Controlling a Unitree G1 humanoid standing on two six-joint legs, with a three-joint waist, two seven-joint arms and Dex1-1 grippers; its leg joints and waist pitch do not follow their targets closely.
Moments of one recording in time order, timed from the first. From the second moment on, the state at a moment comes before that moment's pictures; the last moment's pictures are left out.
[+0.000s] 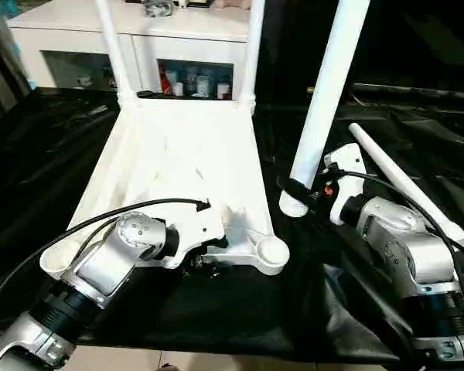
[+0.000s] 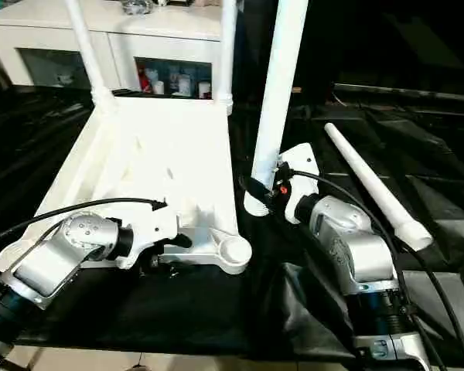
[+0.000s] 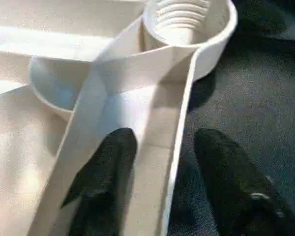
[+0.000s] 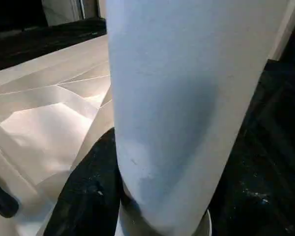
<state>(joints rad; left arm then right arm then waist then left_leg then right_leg) -0.46 0.54 -0.47 0.07 -0.07 0.46 -0.97 -0.42 -0.31 0.02 0.11 0.27 0.46 0.62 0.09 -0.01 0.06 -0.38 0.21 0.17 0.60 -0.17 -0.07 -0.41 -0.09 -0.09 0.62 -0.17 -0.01</state>
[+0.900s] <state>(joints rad) -0.41 0.42 -0.37 -0.03 -0.05 0.80 -0.75 -0.39 -0.30 0.05 0.10 0.26 0.46 0.61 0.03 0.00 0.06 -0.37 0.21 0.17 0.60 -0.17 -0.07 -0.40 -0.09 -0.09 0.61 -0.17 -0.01</state>
